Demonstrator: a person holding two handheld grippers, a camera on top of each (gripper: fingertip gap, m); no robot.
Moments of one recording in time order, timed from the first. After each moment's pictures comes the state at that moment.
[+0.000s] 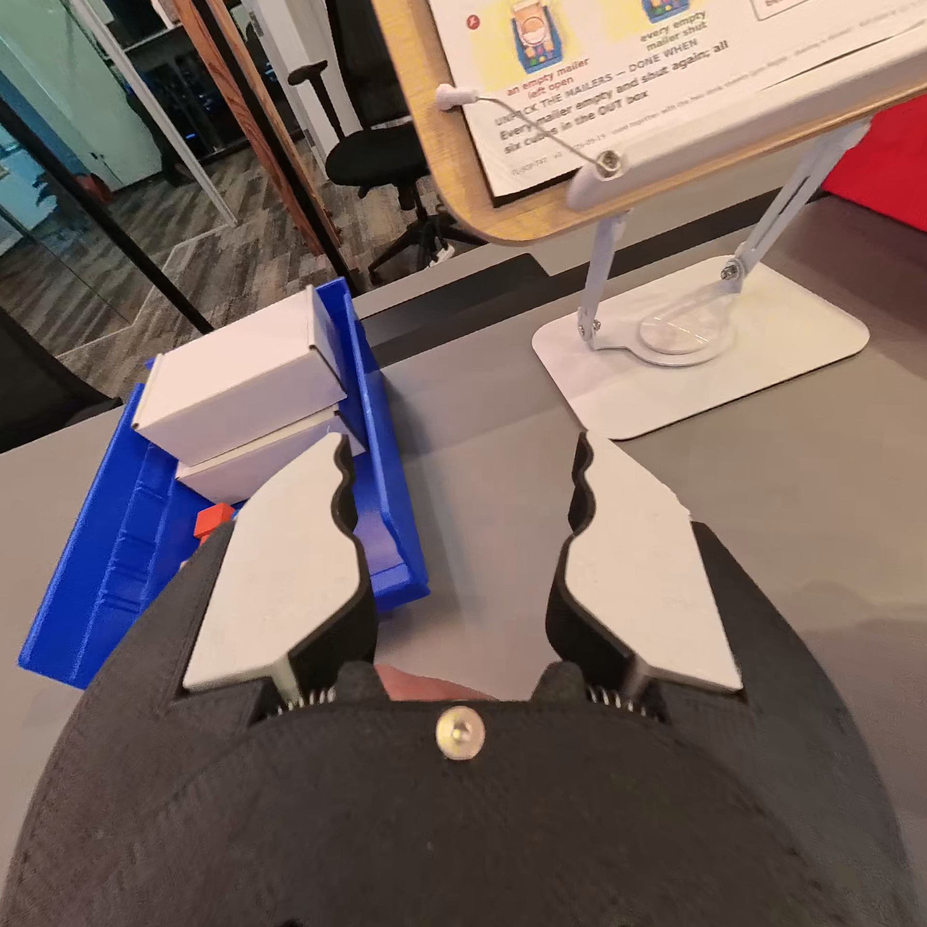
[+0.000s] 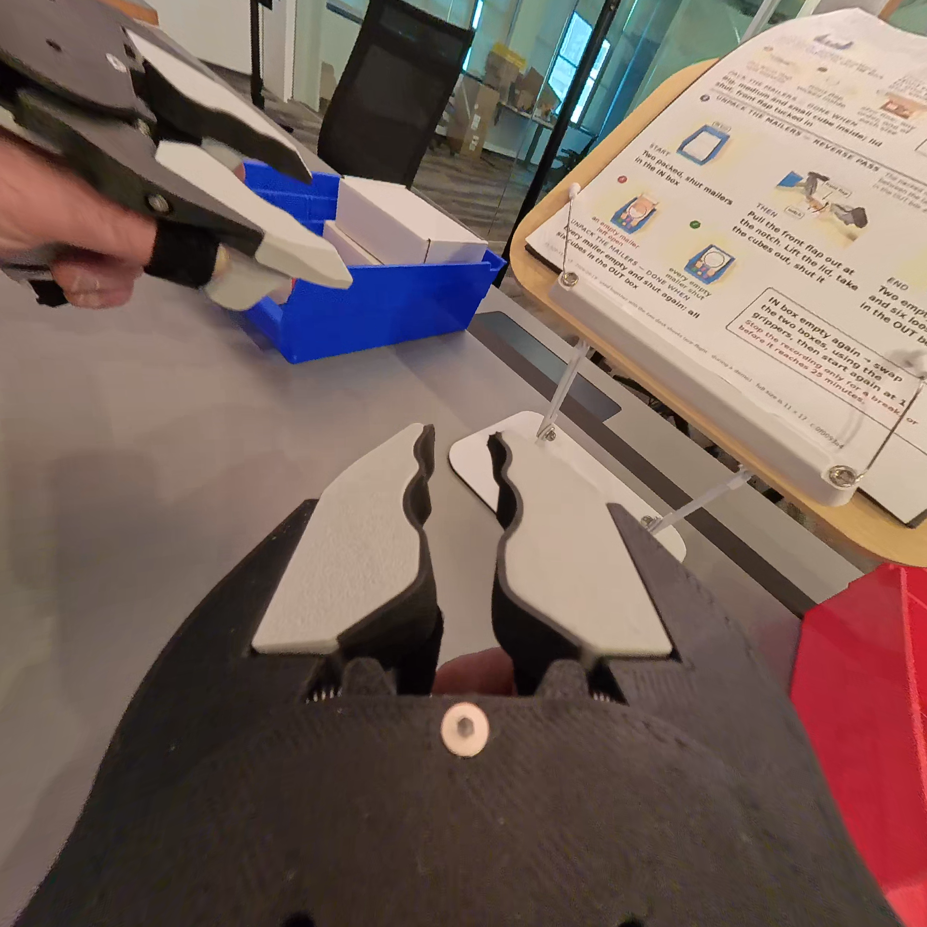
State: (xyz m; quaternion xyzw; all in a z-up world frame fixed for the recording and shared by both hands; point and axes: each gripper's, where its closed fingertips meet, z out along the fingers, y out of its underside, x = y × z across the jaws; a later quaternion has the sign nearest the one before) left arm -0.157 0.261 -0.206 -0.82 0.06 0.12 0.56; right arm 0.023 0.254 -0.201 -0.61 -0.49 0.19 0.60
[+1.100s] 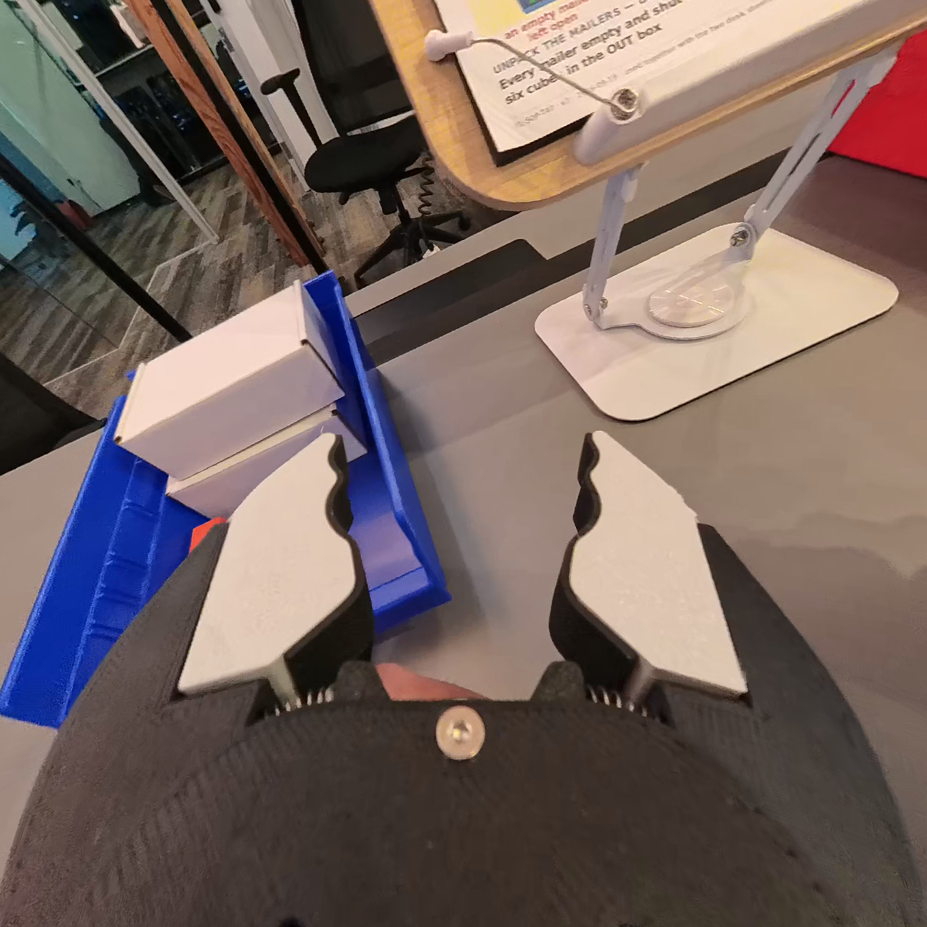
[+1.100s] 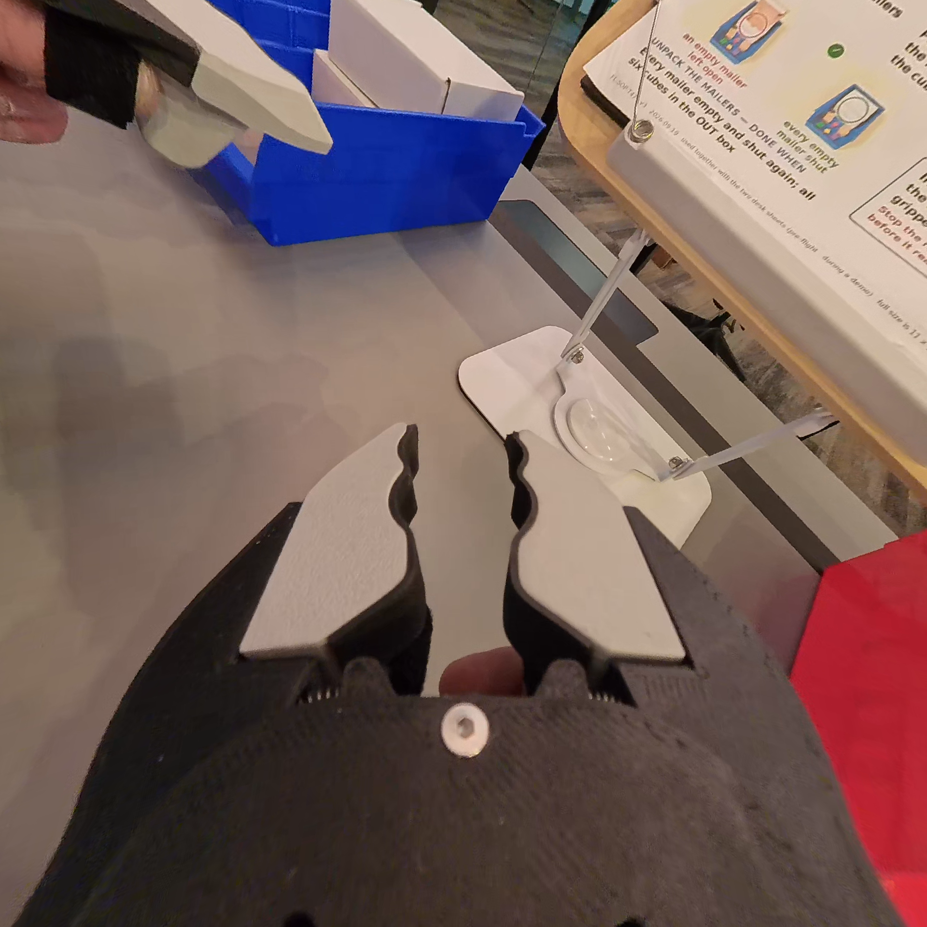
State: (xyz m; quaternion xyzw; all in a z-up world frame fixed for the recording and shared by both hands) left arm -0.171 0.269 -0.223 -0.81 0.10 0.11 0.56; right arm 0.023 0.270 -0.250 -0.65 -0.53 0.14 0.53
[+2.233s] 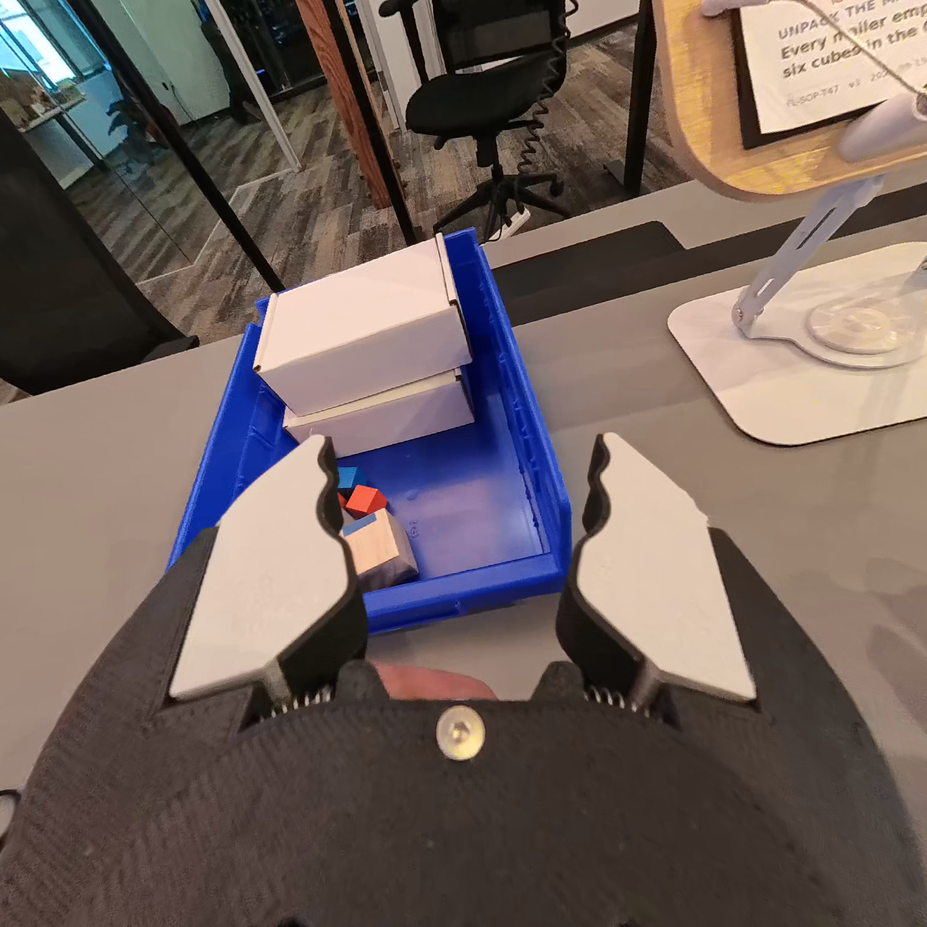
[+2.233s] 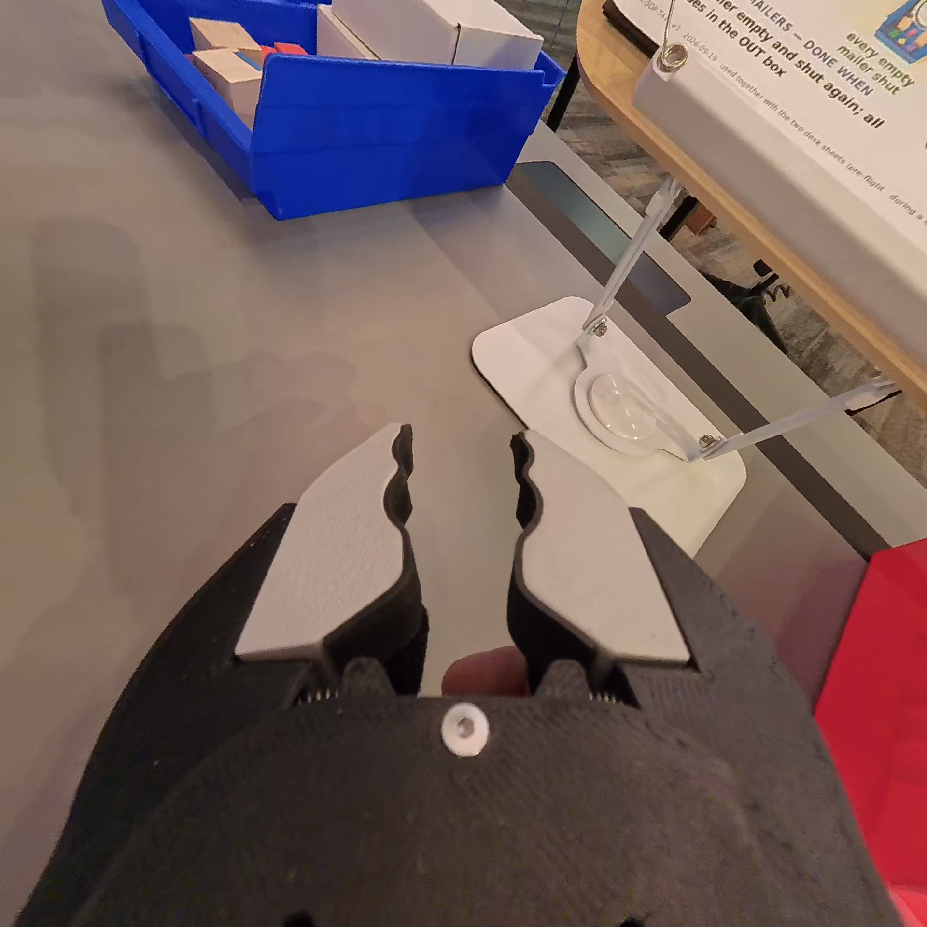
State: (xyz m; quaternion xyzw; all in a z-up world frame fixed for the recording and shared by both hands) left arm -0.247 0.262 -0.208 -0.83 0.00 0.15 0.54; right arm 0.025 0.273 -0.264 -0.67 -0.53 0.16 0.49
